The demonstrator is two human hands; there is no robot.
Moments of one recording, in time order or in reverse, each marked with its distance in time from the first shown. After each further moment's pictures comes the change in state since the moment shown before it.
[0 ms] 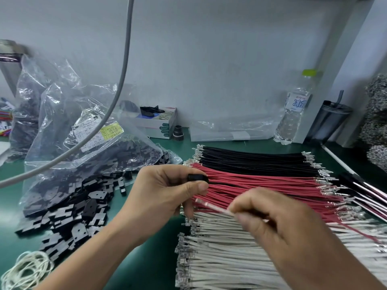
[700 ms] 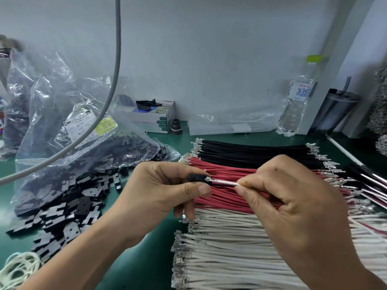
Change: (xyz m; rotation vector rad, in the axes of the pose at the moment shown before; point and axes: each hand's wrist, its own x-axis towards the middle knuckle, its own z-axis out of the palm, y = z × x) left_hand 0.000 0.003 -0.001 -0.047 -0.092 -0.052; right_hand 0.012 0.017 0.011 -0.182 0.459 -0.098
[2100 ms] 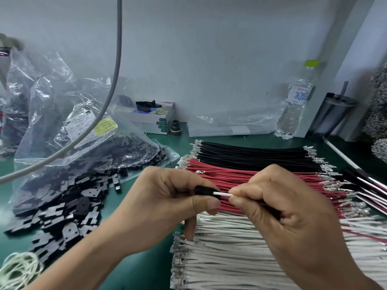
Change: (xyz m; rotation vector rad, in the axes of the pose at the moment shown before) left_hand -0.011 0.012 0.008 0.126 -0.152 0.085; right_hand -0.005 0.004 0.004 0.211 -0.022 -0.076
